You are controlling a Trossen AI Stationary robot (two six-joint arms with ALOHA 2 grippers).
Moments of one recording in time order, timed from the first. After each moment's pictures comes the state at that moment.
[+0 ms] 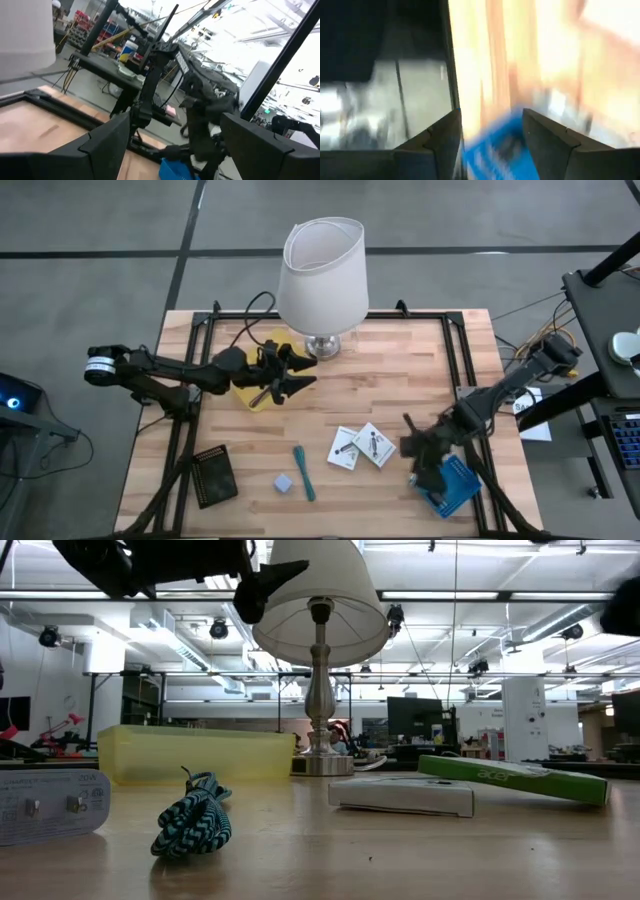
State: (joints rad) left arm 0.07 1.27 0.63 0.88 0.05 -0.54; right arm 0.57 1.23 0.82 -0.53 -0.31 0.89
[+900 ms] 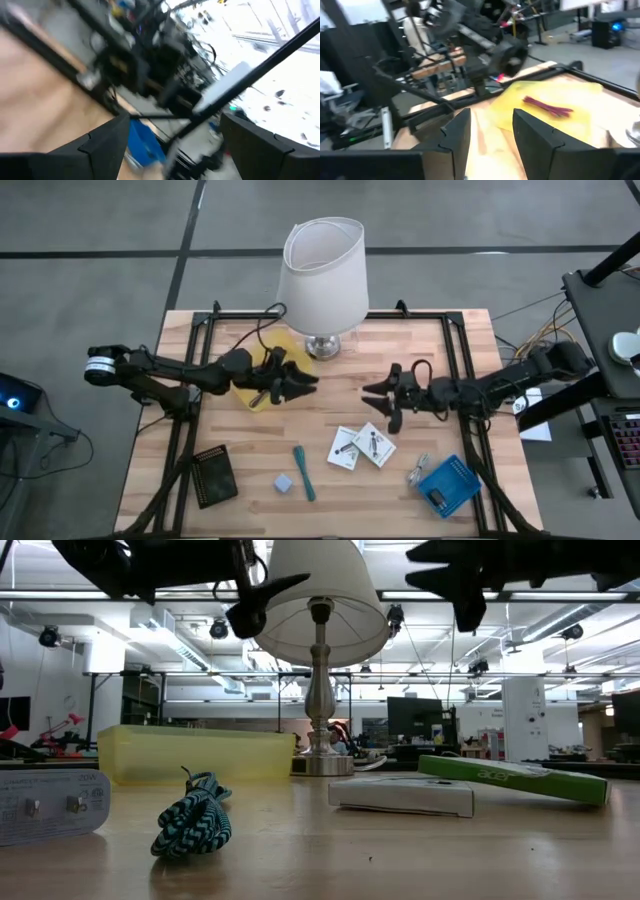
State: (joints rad) left arm 0.06 1.27 0.63 0.76 0.18 -0.87; right arm 0.21 1.11 0.45 0.63 0.34 0.35
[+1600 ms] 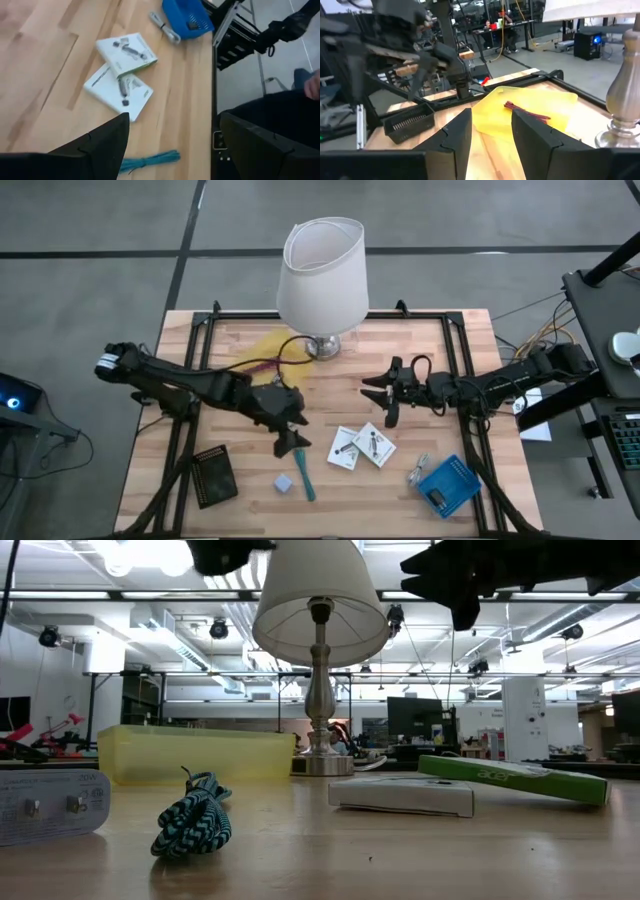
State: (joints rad) left arm -0.26 1.39 1.25 -0.50 0.05 -0.64; right arm 0.16 1.11 0.46 0.62 0.34 0.24
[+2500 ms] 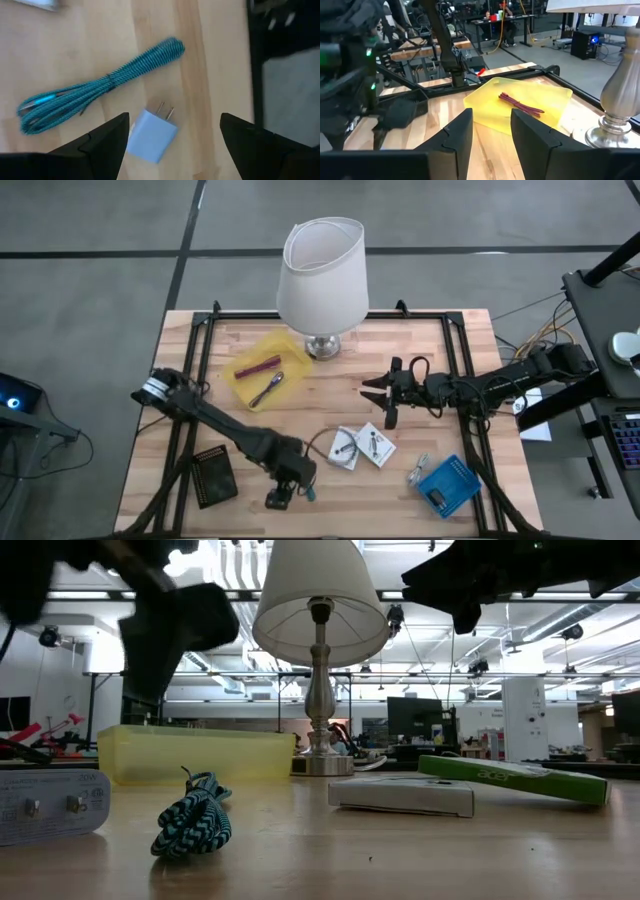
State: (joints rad) left arm -0.48 1.83 1.40 -0.75 0.19 -0.38; right arm 0.16 1.11 0.45 0.57 0.33 0.19
